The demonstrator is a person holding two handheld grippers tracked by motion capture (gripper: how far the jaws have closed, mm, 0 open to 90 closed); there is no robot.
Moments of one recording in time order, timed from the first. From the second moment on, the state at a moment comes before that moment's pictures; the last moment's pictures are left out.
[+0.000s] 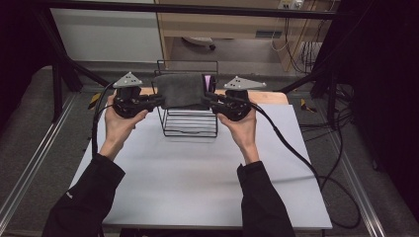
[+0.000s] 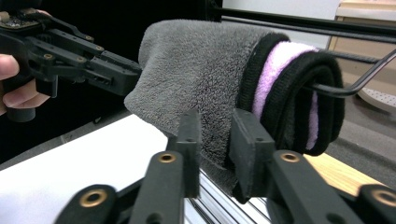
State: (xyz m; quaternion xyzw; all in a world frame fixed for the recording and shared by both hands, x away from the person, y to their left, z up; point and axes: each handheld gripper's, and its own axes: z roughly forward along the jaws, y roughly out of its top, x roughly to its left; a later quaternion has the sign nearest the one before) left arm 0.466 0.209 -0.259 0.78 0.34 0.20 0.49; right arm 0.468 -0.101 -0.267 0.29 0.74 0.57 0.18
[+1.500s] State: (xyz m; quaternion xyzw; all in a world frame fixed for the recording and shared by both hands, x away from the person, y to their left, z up) left arm 0.394 0.250 -0.359 0.81 0.35 0.17 0.44; right arm 0.405 -0.189 -0.336 0.36 0.77 0.51 0.15
